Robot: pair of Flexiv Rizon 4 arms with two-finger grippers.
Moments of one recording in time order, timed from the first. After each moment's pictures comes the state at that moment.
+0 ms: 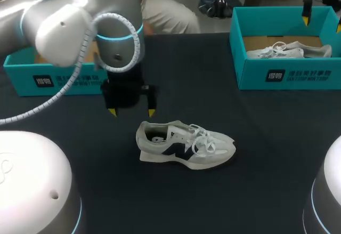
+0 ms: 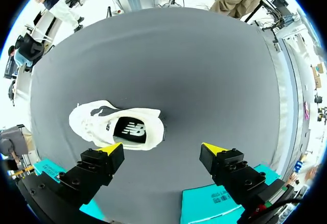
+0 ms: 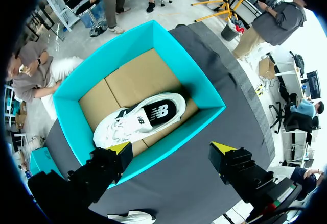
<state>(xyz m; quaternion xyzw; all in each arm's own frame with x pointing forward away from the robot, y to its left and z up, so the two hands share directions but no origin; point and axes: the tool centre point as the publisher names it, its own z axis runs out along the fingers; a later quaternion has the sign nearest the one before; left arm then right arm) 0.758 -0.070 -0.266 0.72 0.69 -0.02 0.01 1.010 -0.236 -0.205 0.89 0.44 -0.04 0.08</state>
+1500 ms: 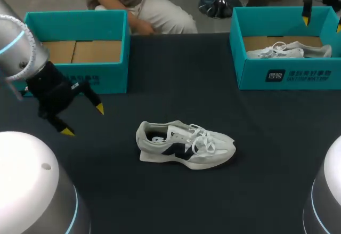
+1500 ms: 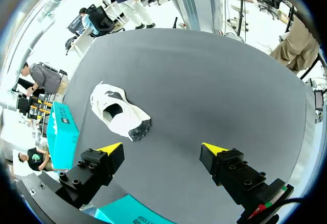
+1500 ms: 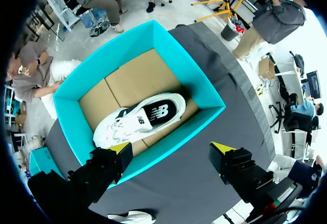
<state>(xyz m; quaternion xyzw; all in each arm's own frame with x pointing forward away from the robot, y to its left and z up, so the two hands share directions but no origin) 0.729 0.047 -0.276 0.50 0.83 -0.23 0.08 1.010 -0.236 -0.205 0.89 0.44 -0.04 0.08</state>
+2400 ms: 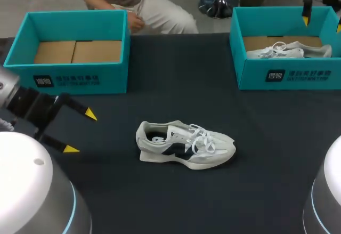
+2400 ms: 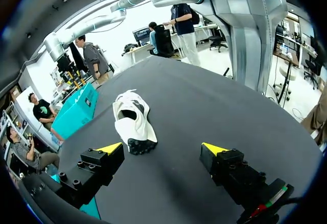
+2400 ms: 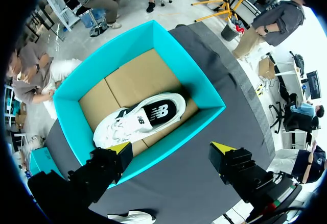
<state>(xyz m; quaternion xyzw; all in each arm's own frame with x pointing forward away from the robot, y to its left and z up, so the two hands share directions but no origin) 0.704 0.048 -0.296 0.27 0.86 -0.44 0.05 1.010 -0.236 -0.205 0.89 0.44 -0.04 0.08</state>
